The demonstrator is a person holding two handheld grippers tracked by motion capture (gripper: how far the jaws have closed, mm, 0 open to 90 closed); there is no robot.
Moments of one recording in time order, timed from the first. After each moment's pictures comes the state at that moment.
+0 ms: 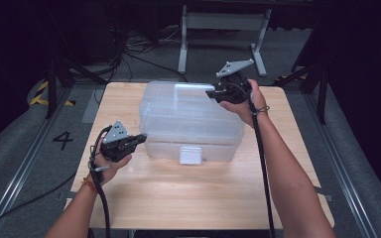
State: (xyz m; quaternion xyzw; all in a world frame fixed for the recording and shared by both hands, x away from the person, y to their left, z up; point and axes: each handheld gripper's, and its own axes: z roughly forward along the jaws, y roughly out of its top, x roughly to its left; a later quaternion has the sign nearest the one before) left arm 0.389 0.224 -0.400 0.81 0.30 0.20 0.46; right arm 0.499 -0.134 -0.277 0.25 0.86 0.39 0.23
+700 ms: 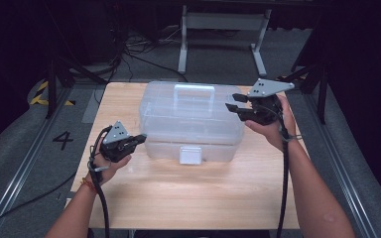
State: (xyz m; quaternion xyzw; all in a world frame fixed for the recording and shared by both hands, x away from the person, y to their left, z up) left arm 0.388 0.224 -0.400 0.81 0.29 0.20 0.46; right arm 0.423 -0.192 -0.272 0.22 0.83 0.44 0.27
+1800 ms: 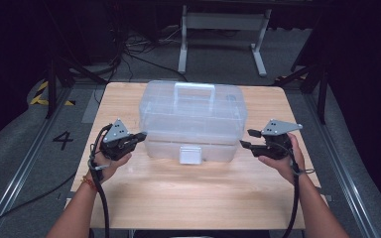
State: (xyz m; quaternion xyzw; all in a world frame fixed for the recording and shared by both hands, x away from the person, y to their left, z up) left arm 0.391 0.223 -0.396 0.81 0.29 0.21 0.46; right arm 0.398 -0.246 -0.377 0.27 0.84 0.42 0.22
